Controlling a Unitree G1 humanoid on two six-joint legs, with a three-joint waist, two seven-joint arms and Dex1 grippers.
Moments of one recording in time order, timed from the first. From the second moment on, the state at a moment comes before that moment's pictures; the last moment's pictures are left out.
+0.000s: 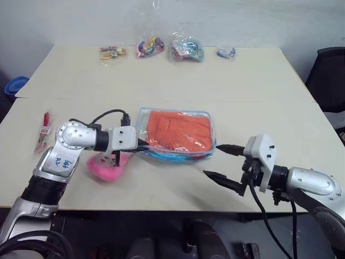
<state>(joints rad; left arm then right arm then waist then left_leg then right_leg) -0.52 0.77 -0.14 -0.10 -0.18 0.26 -1.10 -0.06 -0.79 -0.14 -0.76 0.68 0.73 0.66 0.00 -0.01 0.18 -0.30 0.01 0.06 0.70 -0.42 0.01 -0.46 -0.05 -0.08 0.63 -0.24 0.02</state>
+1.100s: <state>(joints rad) -0.45 0.63 -0.13 -0.38 -0.28 0.70 -0.82 -0.35 -0.68 0.35 -0.21 -0.14 0.15 0.64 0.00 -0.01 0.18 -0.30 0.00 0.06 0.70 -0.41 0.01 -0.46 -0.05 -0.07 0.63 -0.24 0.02</state>
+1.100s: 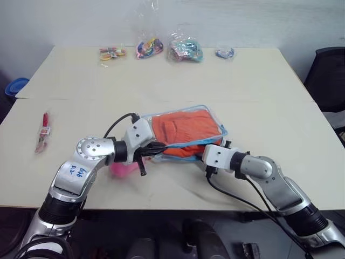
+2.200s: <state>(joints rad) -0.46 0.64 -0.13 -0.38 -0.29 0.67 -0.82 -0.55 -0.56 0.42 0.11 -0.48 -0.13 0.59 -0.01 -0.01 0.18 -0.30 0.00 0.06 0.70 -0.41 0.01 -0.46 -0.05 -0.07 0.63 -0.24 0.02</state>
